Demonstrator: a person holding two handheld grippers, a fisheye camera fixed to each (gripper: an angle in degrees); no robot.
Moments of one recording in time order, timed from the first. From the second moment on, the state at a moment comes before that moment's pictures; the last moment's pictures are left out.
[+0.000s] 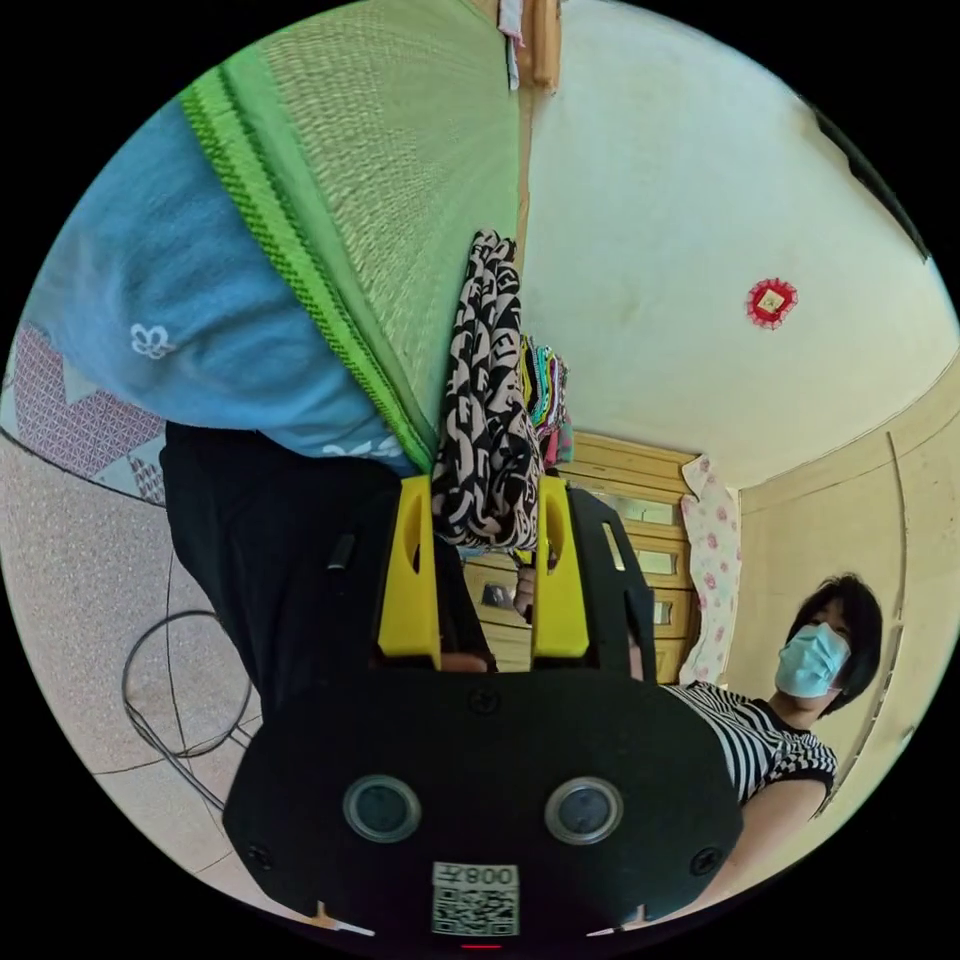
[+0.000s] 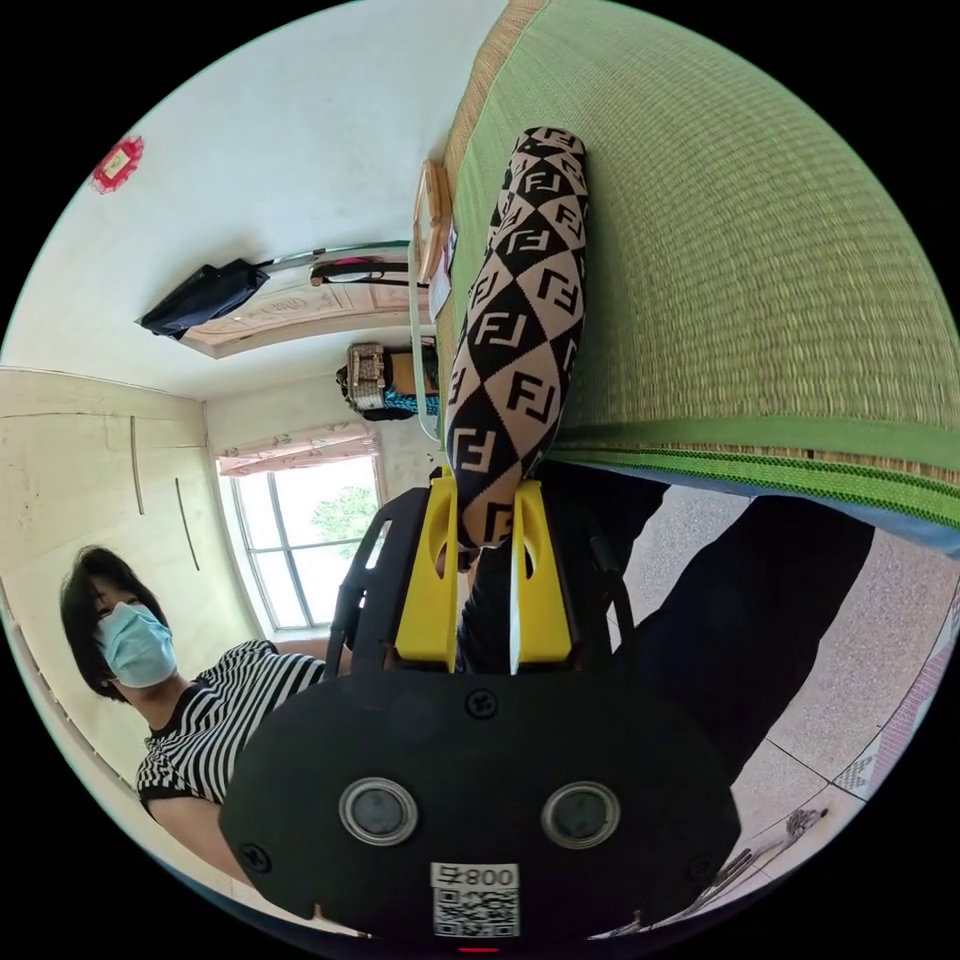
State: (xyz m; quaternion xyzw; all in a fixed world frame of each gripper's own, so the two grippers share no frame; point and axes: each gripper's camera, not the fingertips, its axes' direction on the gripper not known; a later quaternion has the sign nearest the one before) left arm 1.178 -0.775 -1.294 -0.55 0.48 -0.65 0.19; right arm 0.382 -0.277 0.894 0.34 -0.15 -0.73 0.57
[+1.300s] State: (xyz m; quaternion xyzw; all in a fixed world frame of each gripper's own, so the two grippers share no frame) left arm 0.986 -0.901 -1.176 -0.57 0.57 -0.56 0.20; right arm 0.553 -0.439 0.781 0.35 -0.18 -0.75 0.53
